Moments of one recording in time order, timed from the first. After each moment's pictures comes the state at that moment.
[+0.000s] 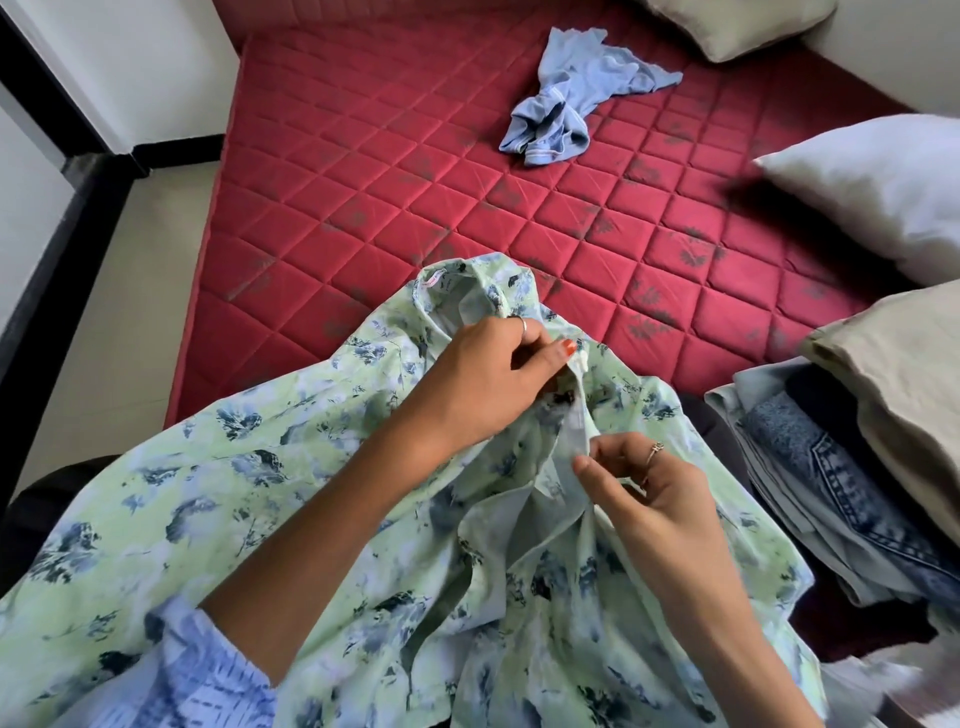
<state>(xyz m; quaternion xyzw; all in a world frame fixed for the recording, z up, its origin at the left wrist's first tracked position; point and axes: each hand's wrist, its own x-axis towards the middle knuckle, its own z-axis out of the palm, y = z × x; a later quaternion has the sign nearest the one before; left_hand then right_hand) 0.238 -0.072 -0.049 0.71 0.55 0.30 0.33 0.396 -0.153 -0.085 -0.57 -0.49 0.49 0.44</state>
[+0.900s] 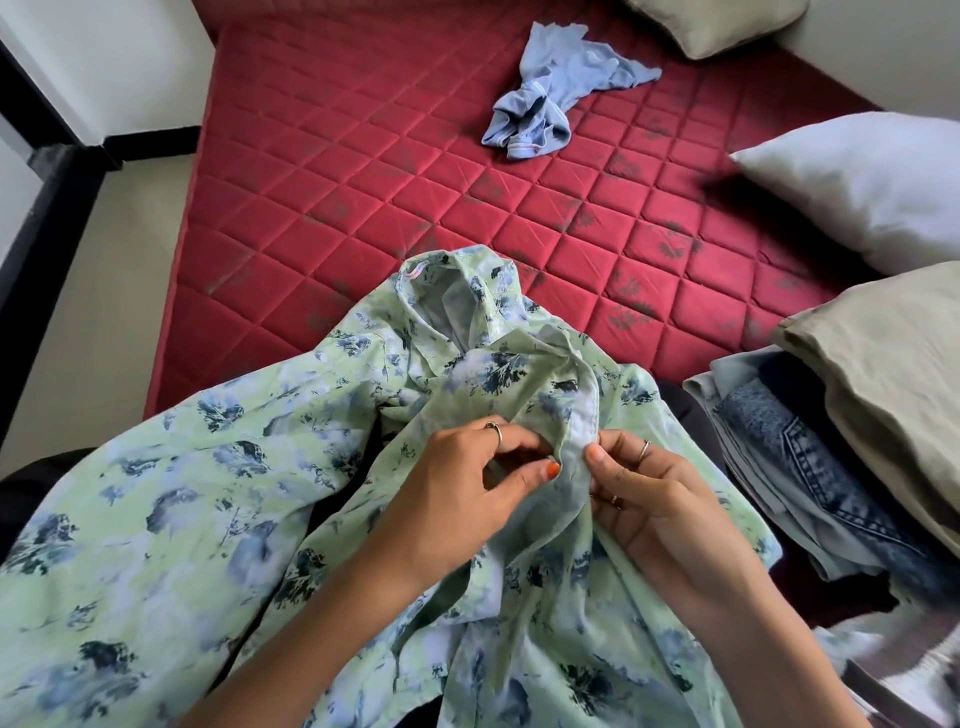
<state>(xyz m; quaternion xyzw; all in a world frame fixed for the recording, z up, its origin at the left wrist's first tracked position) 0.241 -0.146 -0.085 0.70 0.52 0.34 0.36 0.419 -0.157 -0.083 -0.43 -0.29 0.74 0.43</state>
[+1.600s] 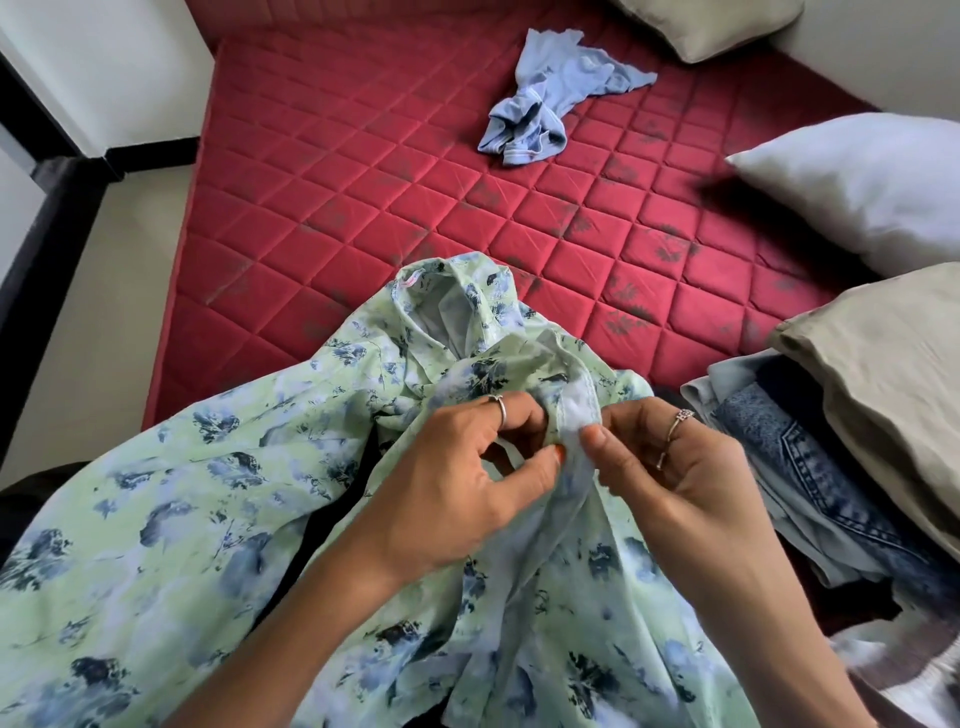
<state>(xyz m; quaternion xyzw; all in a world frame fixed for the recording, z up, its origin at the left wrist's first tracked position) 0.244 -0.141 -0.046 0.73 0.44 0.36 0.38 0.410 -0.161 -0.040 -0.55 -0.55 0.45 0.44</state>
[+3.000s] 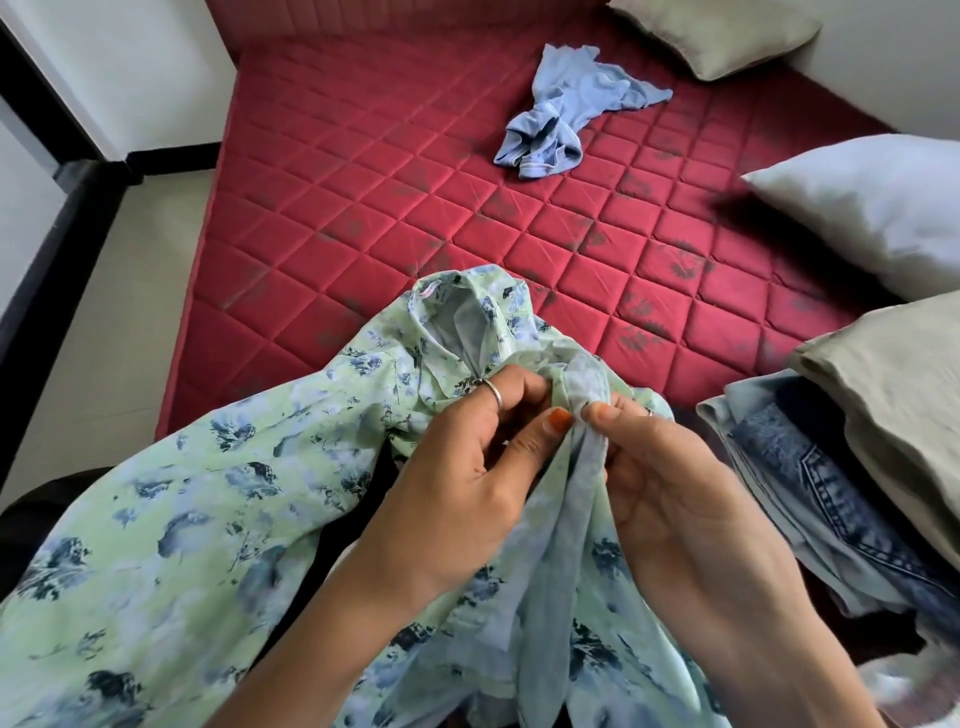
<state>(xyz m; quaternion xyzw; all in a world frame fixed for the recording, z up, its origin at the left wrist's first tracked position) 0.240 -0.146 -0.029 0.60 0.43 0.44 0.52 0.383 -0.152 -0.010 -0.37 -0.29 0.76 0.46</state>
